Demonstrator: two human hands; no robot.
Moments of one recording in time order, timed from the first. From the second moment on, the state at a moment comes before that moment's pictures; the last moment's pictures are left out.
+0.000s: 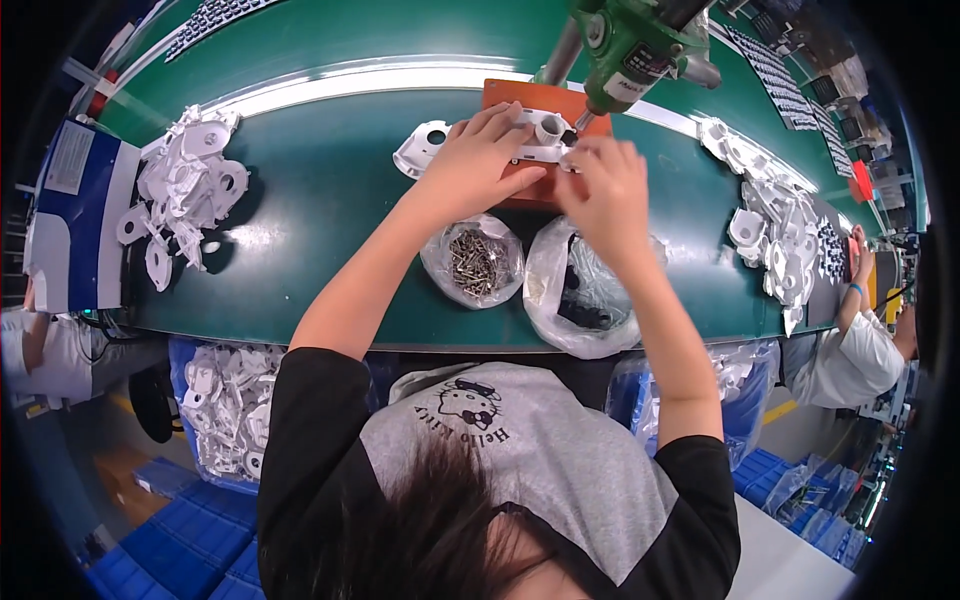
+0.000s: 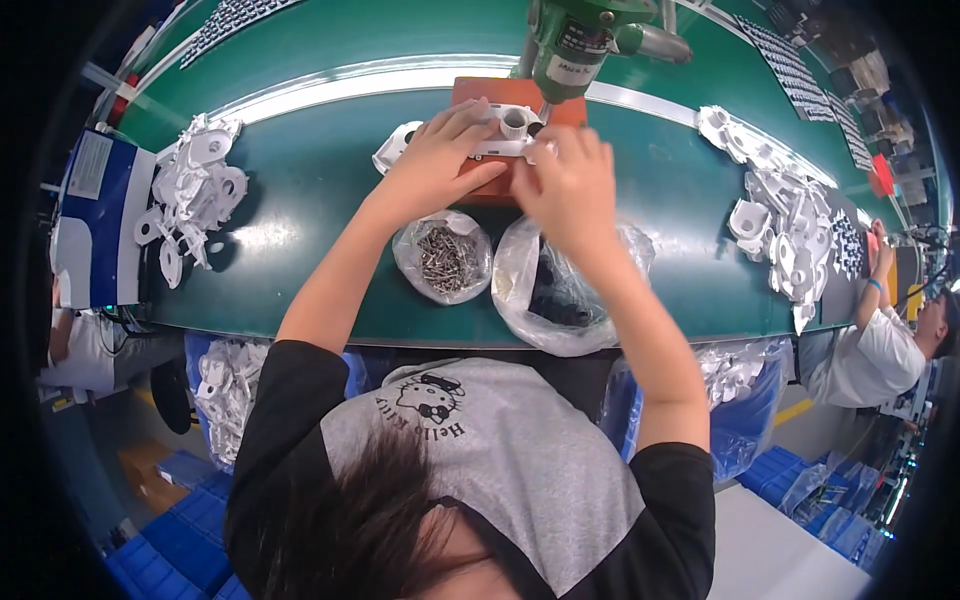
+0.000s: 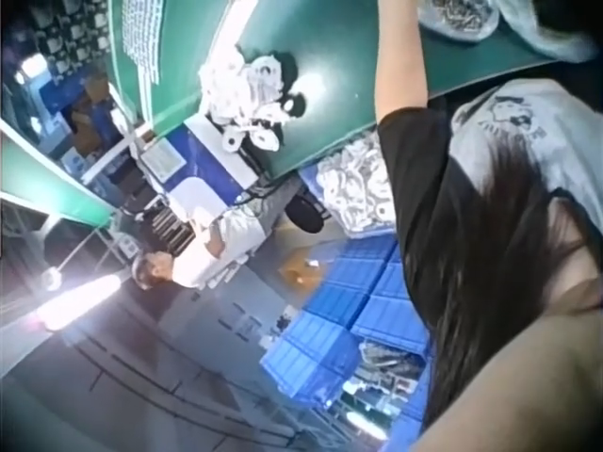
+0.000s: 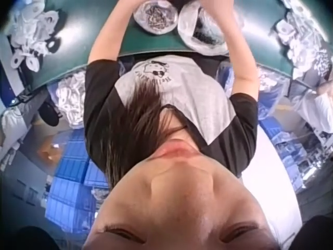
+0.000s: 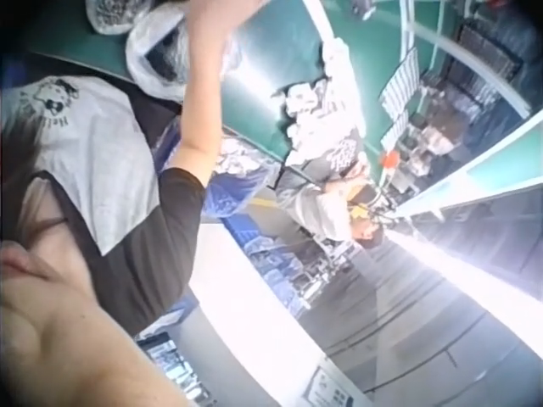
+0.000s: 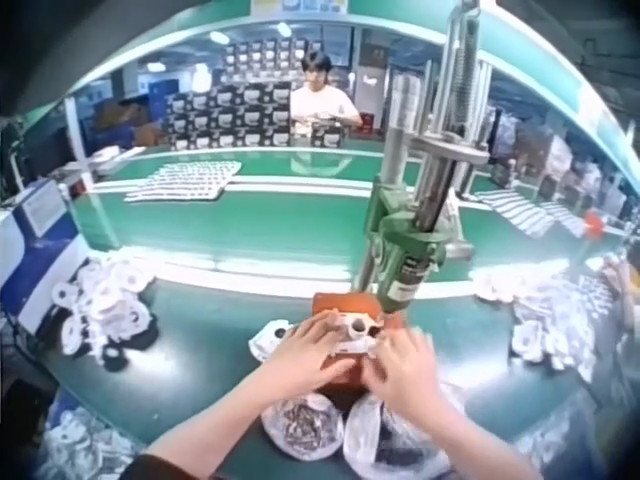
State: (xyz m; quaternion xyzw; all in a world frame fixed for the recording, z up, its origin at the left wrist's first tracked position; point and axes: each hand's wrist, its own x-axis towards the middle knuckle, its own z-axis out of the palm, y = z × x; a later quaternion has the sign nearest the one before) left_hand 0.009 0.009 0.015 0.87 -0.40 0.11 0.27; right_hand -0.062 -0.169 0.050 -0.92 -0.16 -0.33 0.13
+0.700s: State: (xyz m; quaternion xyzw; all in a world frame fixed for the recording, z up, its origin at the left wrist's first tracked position) left_hand 0.008 0.004 0.014 0.86 -0.40 0.13 0.28; right_hand -0.117 -0.093 0.011 -0.94 -0.29 -0.11 0.14
